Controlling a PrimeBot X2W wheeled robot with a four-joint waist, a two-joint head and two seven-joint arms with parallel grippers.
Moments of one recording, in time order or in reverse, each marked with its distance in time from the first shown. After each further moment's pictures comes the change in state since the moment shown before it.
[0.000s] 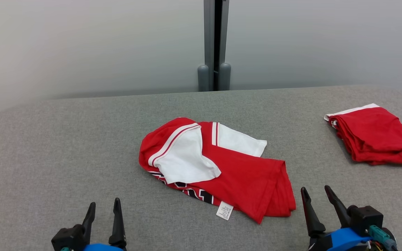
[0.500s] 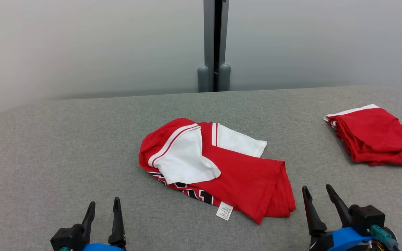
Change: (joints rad) left arm 0.000 0.004 -0.005 -0.007 -0.010 0.009 0.000; right arm 0.001 0.000 -0.006 -0.010 0.003 0.000 0.000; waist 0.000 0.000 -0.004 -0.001
